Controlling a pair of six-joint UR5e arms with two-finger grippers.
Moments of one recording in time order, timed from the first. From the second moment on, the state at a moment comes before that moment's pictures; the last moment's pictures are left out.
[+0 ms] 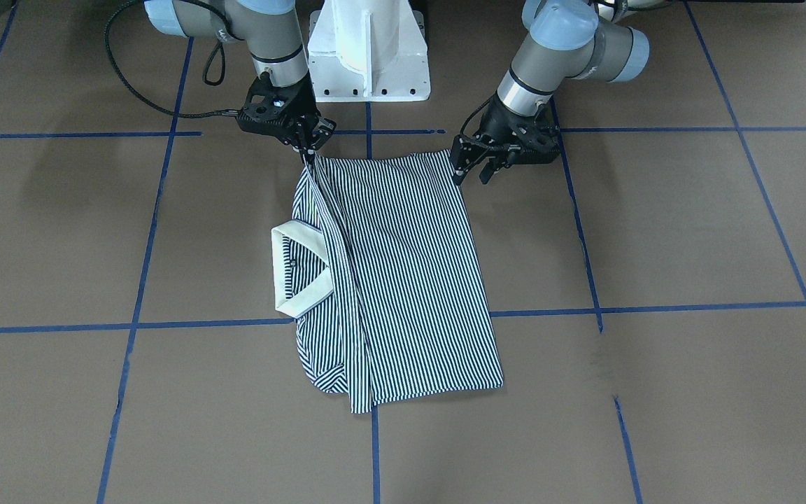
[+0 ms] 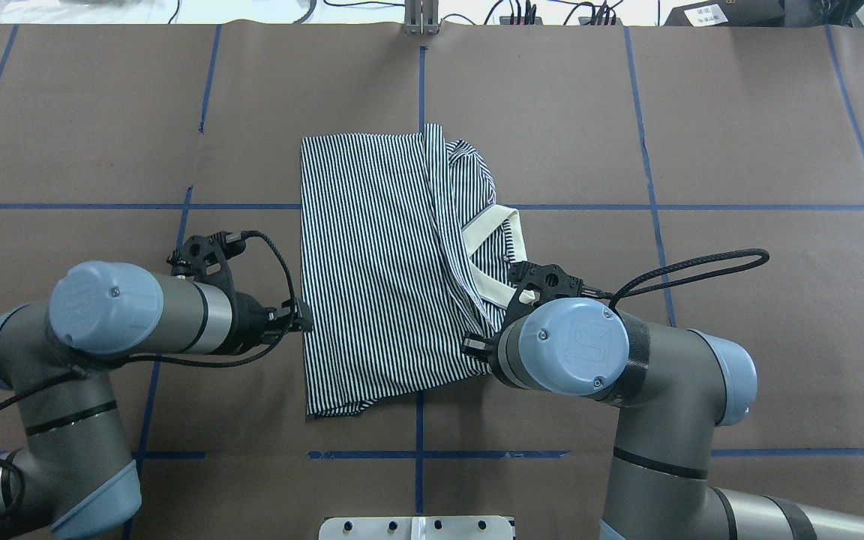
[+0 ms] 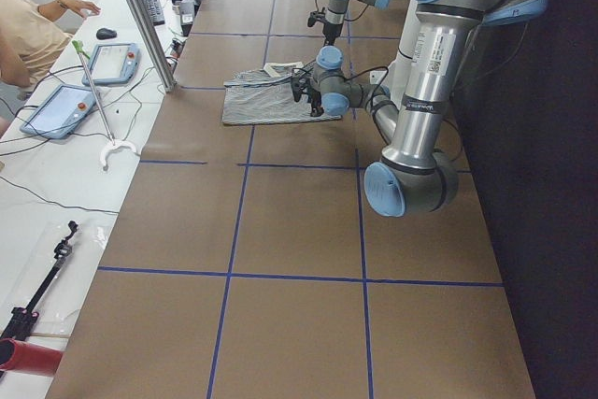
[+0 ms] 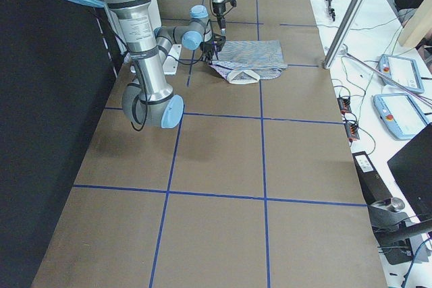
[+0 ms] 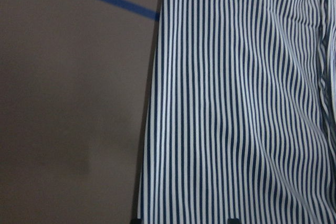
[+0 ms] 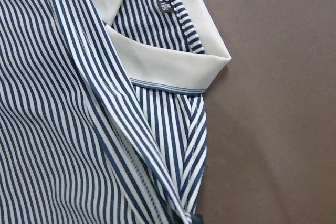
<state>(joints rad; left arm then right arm) -0.42 -1.82 -1.91 -2.05 -1.78 -1.62 0.32 -1.11 1.96 -1.57 1.65 1.67</state>
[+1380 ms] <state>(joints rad) -0.28 -1.85 -1.88 -2.00 -1.72 -1.67 0.32 -1.11 1.96 -1.57 1.65 1.67</state>
